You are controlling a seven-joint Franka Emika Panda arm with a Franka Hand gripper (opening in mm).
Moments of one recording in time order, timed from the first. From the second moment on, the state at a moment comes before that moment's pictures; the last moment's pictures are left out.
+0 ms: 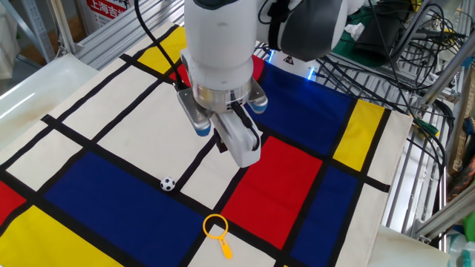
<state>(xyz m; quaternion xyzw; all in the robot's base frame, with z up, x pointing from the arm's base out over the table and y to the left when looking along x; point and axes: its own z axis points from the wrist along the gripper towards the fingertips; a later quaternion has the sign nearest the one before) 0.558 0.044 0.308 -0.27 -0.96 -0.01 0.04</state>
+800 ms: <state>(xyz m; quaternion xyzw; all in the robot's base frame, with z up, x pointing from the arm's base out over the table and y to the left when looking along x) 0.559 0.044 0.310 -0.36 -0.93 -0.05 0.03</state>
